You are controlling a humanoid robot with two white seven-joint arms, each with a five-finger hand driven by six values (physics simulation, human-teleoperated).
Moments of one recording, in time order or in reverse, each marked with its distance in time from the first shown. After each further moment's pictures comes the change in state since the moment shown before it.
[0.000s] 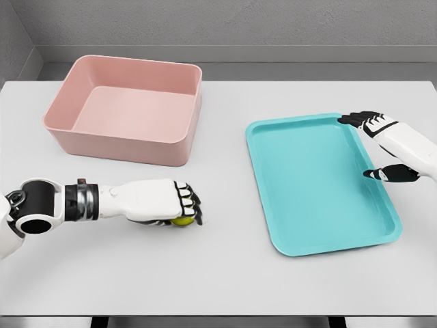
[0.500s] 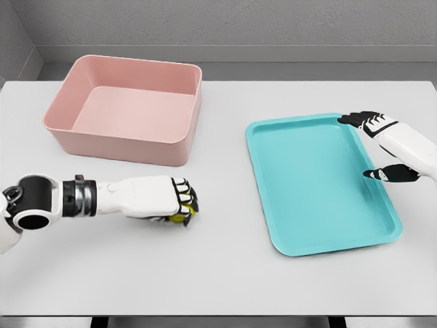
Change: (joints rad) left arm -0.025 0.005 0.001 0.006 0.004 -0.001 -0.020; right arm 0.000 0.000 0.000 0.000 0.000 0.000 0.000
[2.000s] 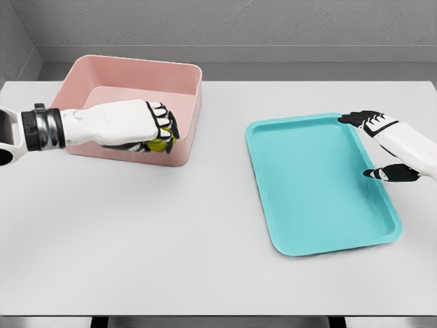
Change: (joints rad) left arm -0.261 0.046 0.012 0.105 0.132 -0.001 -0.001; right arm 0.000 0.000 -0.002 -0.004 0.000 0.000 0.000
